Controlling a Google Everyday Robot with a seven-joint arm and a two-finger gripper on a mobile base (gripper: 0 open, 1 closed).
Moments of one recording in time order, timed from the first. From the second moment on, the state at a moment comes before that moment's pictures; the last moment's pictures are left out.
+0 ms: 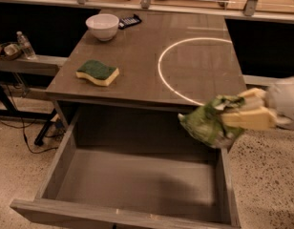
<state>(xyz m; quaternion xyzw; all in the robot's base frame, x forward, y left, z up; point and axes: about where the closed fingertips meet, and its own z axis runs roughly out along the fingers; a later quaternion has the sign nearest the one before) 0.418 -0.169 0.909 -0.50 0.66 0.38 0.40</state>
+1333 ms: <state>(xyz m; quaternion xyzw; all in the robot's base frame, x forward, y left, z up) 0.349 -0.208 0.862 -0.51 0.66 0.42 0.36</state>
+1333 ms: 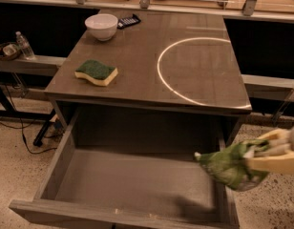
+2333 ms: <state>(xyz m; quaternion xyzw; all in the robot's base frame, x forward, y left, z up) 0.409 -0.058 0.715 -0.56 0.62 0.42 0.35</state>
